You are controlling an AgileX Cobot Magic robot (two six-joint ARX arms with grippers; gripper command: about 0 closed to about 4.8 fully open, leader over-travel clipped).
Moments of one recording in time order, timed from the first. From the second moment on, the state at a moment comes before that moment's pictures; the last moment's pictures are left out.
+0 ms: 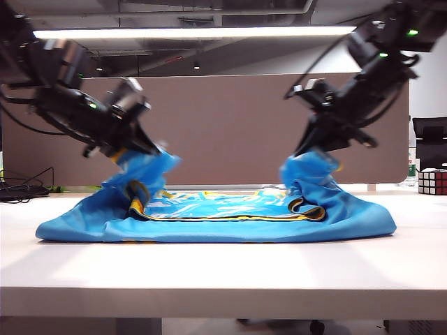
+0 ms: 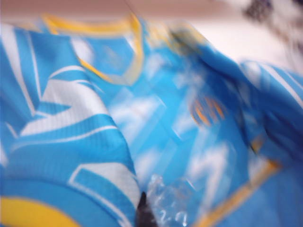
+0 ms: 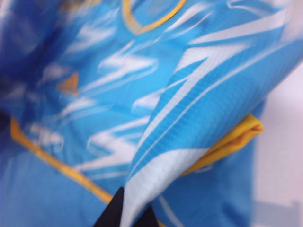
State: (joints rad) left arm -0.15 1.95 1.31 0.11 0.63 -0.06; right arm 0.18 1.92 1.46 -0.30 -0.44 0.18
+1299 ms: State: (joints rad) left arm 0.12 1.80 1.10 -0.58 0.66 0.16; right arm -0.02 1.78 1.21 -0.70 -0.54 0.04
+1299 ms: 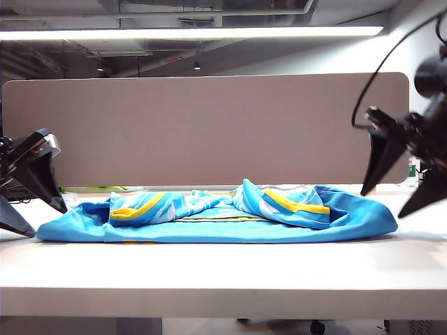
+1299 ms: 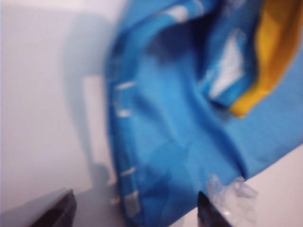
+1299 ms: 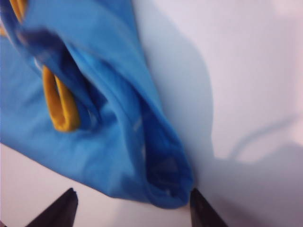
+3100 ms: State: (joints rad) left arm 0.00 0.91 0.74 -0.92 0.44 0.12; right arm 0.03 0.88 0.73 -0.77 -0.53 0.17
